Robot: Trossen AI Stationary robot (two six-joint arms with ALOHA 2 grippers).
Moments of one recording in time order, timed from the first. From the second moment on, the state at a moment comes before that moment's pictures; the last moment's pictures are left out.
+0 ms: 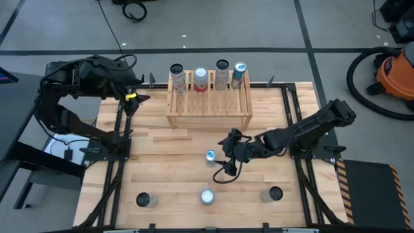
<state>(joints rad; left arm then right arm) 0.18 1.30 2.14 -1.57 -0.27 -0.23 0.34 1.50 1.10 -0.29 0.40 0.38</state>
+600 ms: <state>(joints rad) 0.18 1.30 2.14 -1.57 -0.27 -0.22 0.34 1.59 1.02 -0.11 0.42 0.33</state>
